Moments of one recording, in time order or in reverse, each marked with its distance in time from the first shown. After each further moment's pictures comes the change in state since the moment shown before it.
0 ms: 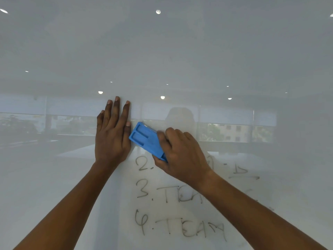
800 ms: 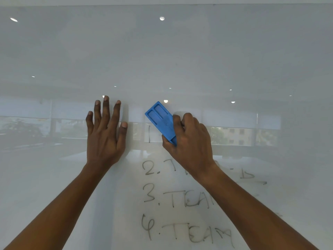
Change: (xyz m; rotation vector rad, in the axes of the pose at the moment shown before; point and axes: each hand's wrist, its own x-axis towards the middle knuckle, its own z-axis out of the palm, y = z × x) left_hand 0.006 -0.025 -0.024 0.086 0.042 -0.030; right_hand 0.031 0.013 0.003 -0.051 0.118 0.312
